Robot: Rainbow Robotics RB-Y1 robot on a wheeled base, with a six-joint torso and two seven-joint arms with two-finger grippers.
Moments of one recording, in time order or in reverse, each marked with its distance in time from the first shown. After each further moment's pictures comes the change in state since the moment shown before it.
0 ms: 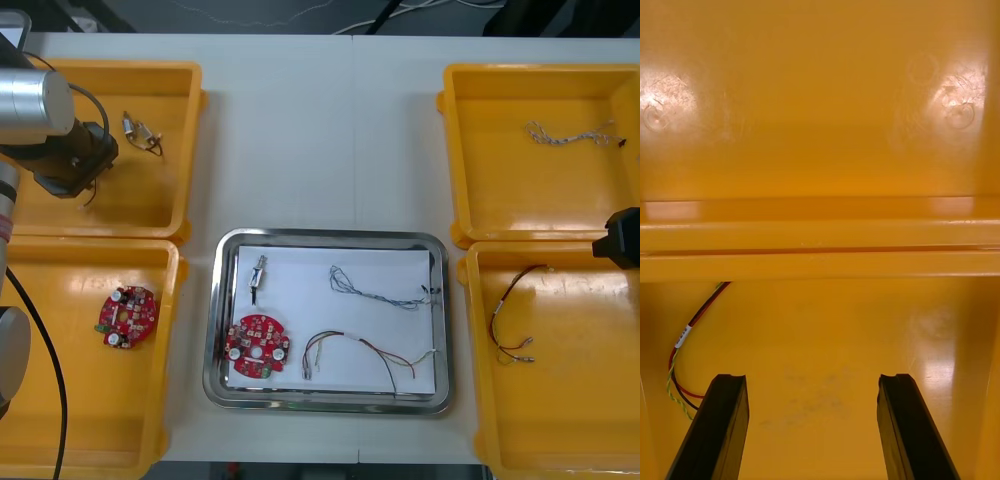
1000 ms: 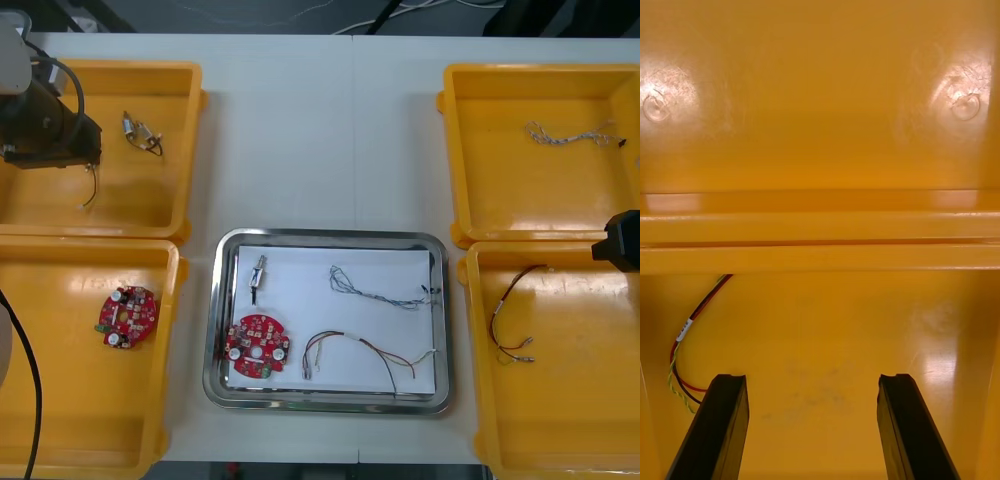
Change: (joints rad) right arm 0.001 0.000 0.000 0.000 -0.009 0.011 0.000; left arm 0.000 0.043 0.047 -0.199 0.070 0.253 -0.763
